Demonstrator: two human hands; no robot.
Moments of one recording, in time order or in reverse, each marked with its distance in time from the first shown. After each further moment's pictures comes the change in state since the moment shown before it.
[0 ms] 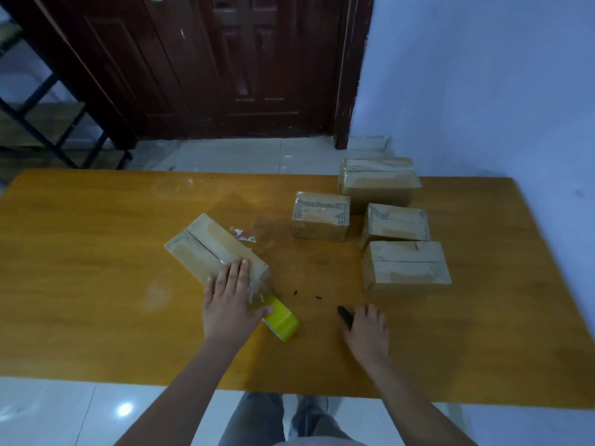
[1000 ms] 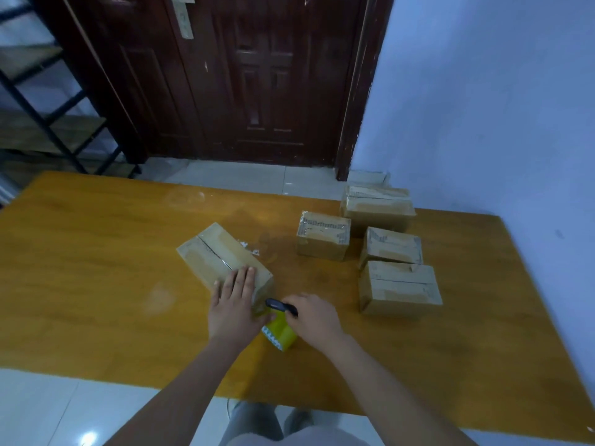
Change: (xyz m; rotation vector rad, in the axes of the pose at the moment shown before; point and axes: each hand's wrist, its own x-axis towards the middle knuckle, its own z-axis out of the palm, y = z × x) left_hand -0.003 0.001 0.002 -0.012 0.012 0.002; right_hand -0.021 -0.103 -0.066 0.039 -0.046 -0.617
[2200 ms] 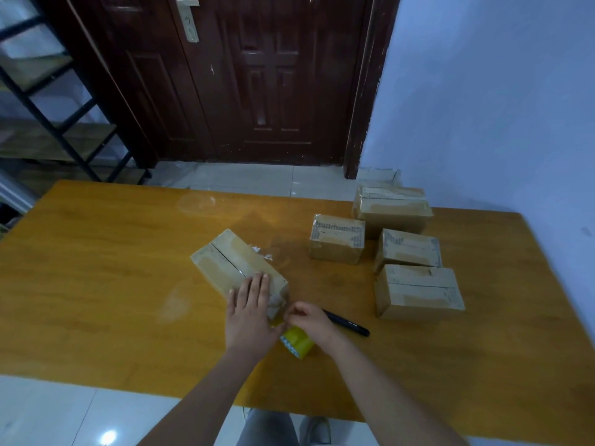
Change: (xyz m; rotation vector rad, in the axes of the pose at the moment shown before) left_hand 0.000 -0.001 -0.002 0.001 -0.091 -0.006; right_hand 0.038 0.005 0.046 0.847 -0.191 0.271
